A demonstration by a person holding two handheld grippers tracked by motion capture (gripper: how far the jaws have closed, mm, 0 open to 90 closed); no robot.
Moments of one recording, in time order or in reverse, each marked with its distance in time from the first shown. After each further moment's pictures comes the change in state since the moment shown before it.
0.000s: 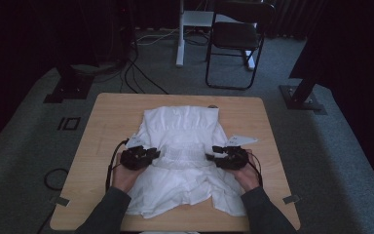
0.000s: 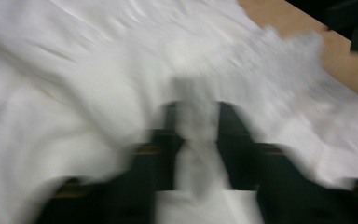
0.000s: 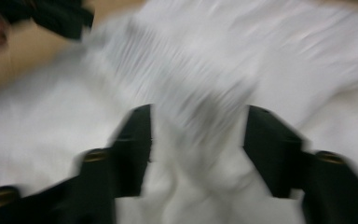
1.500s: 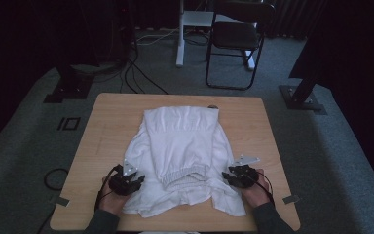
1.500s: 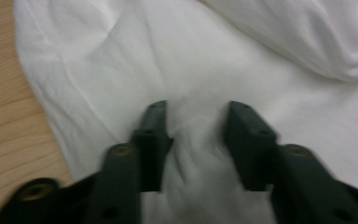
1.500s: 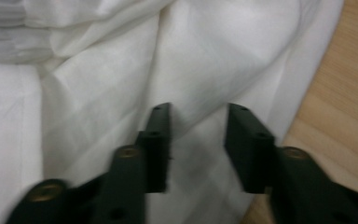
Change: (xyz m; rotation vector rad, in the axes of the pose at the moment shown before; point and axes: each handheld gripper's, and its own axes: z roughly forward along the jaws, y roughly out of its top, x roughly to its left) left arm -0.011 -0.096 -0.023 0.174 0.257 0.109; right arm -0.003 -0.083 -0.008 0.253 -0.190 -0.015
